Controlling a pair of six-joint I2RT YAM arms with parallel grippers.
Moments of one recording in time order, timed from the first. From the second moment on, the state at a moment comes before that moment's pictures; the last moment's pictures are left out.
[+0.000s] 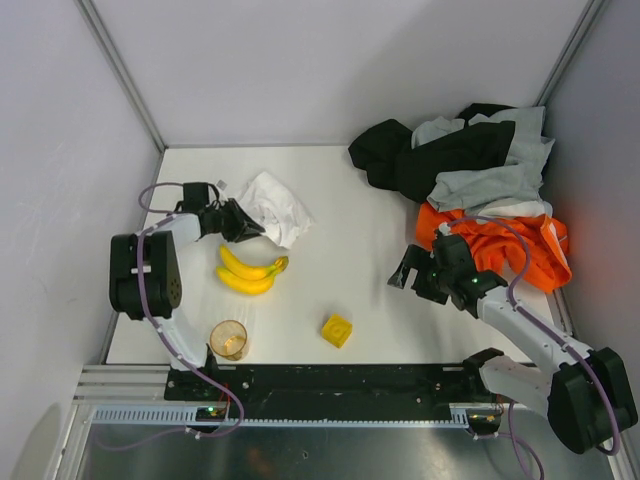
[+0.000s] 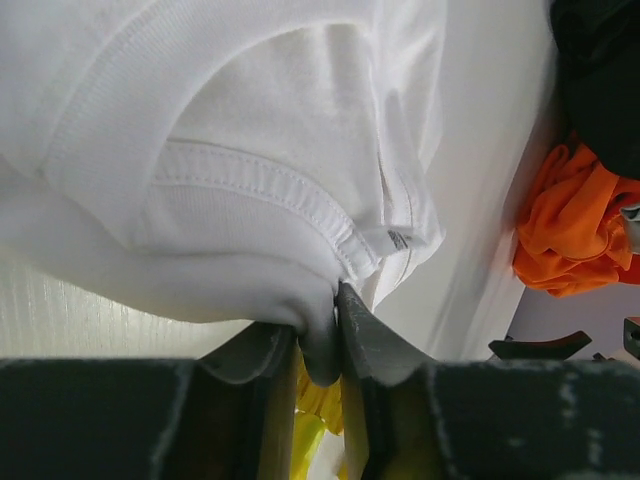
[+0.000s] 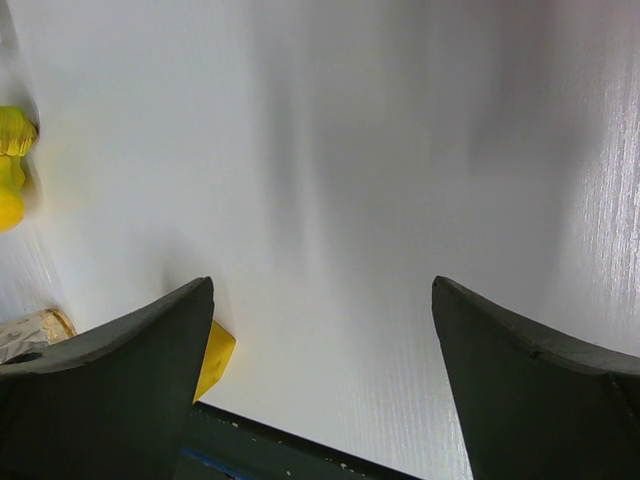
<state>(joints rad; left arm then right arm) 0.07 1.79 1.03 -0.19 0.65 -0.57 0.41 1.04 0.57 -0.38 -0.12 0.73</state>
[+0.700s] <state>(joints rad) 0.07 1.59 0.99 -0.20 0.63 -0.59 0.43 1.01 0.54 -0.38 -0.10 0.74</state>
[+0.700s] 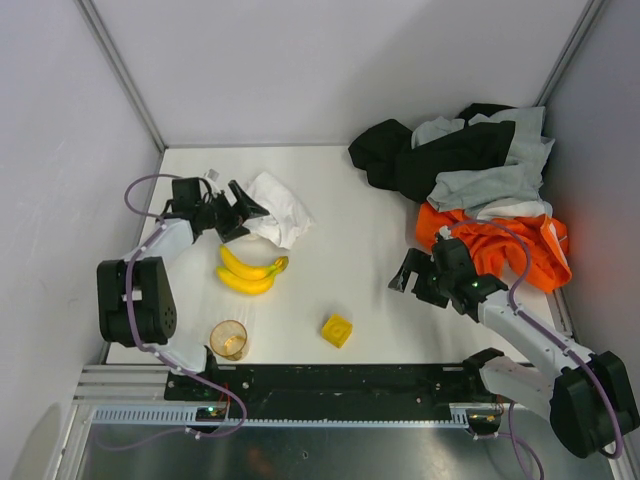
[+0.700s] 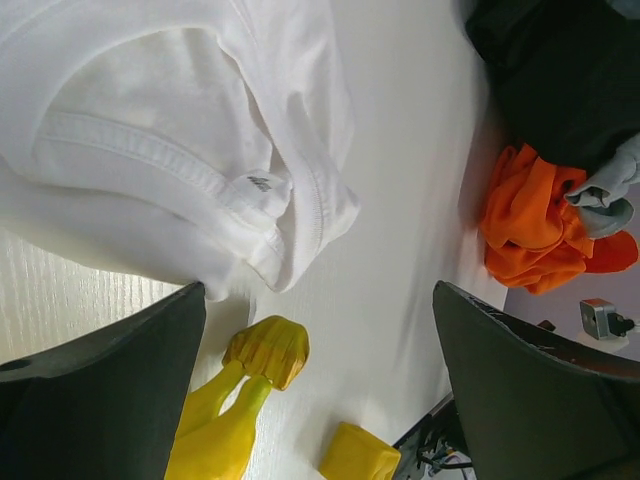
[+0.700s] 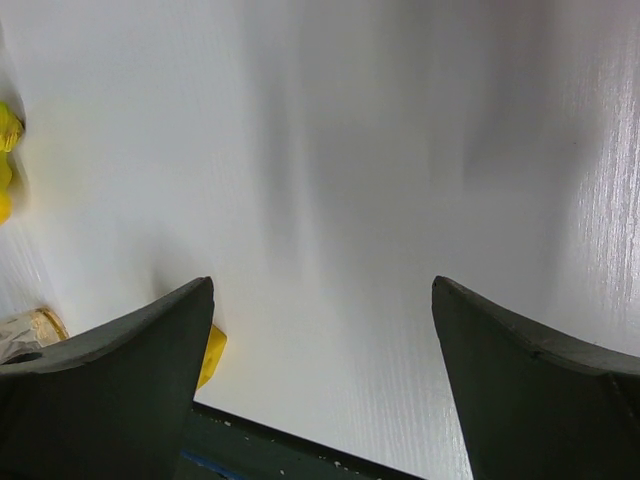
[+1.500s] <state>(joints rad) 0.07 1.47 0.96 -0.31 0.69 -0.56 0.44 1.01 0.54 -0.36 -0.10 0.76</state>
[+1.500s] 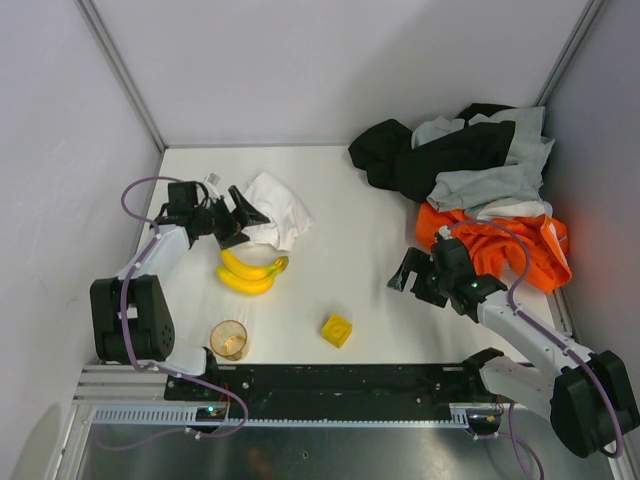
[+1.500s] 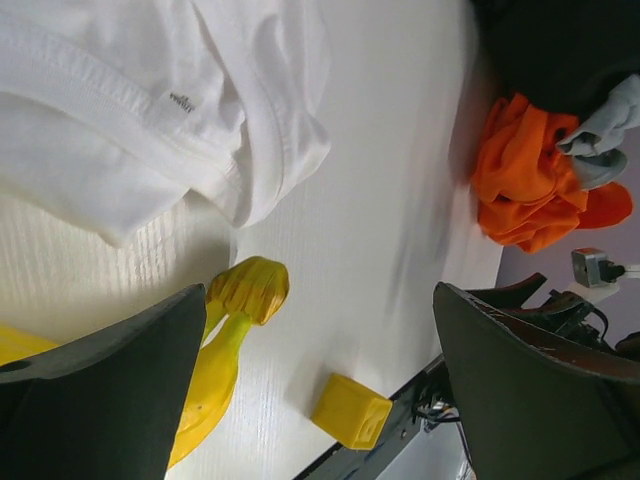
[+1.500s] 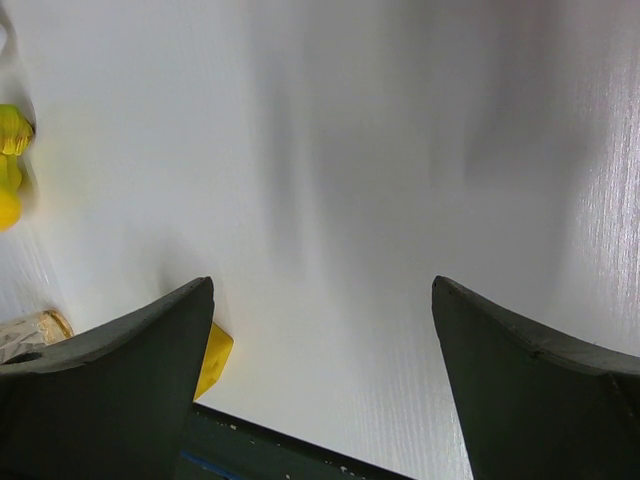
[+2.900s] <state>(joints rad) -0.09 0.78 0.98 -0.79 0.03 -0.26 0.45 0.44 0.67 -0.73 0.30 0.73</state>
